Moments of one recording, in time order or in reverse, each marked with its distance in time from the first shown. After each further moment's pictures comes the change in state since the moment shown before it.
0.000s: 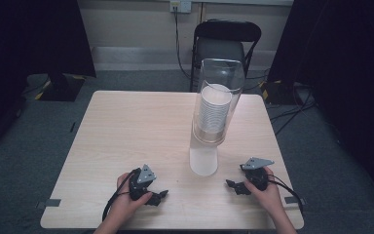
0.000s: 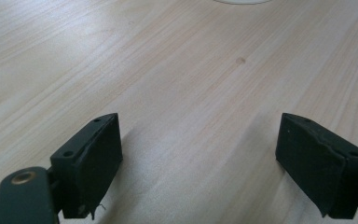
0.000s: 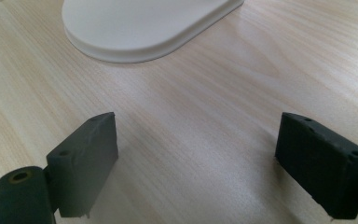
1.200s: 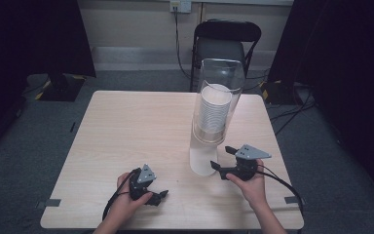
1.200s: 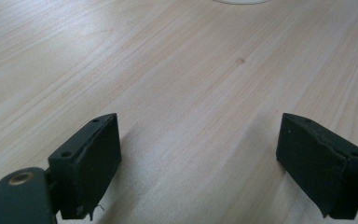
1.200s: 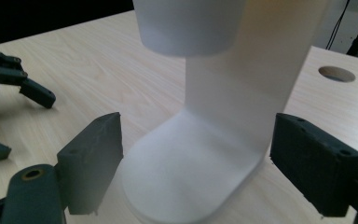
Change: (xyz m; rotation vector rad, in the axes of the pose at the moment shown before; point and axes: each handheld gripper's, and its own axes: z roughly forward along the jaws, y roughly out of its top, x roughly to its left) left arm 0.000 0.000 0.000 0.004 -0.005 -0.001; right arm 0.029 0.063 -0.004 -0.360 0.024 0.005
